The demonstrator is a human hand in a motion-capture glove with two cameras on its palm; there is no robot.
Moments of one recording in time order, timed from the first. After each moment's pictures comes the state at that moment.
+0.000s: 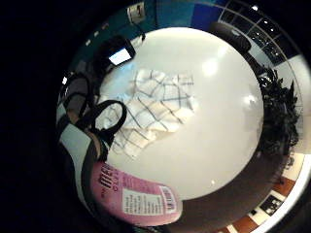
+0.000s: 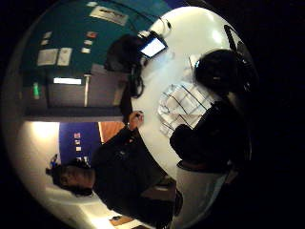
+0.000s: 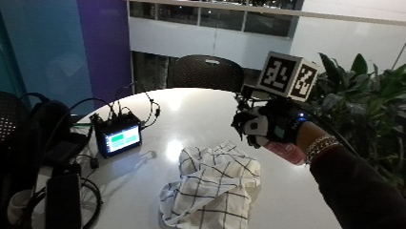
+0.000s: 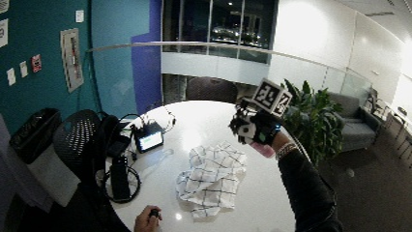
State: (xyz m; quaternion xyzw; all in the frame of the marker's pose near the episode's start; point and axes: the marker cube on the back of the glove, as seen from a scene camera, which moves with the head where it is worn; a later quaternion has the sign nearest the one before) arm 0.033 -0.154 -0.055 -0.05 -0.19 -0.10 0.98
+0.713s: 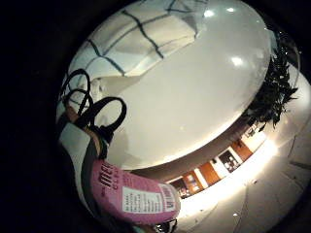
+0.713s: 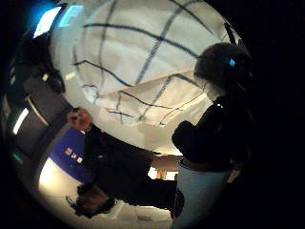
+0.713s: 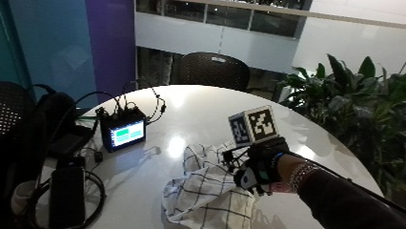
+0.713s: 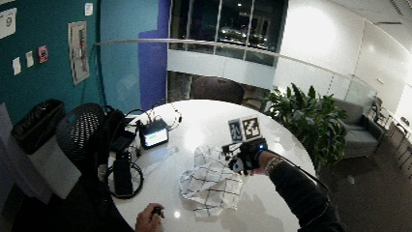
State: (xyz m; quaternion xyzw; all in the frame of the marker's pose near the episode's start) arm 0.032 -0.138 0.073 -0.34 0.02 -0.02 0.94
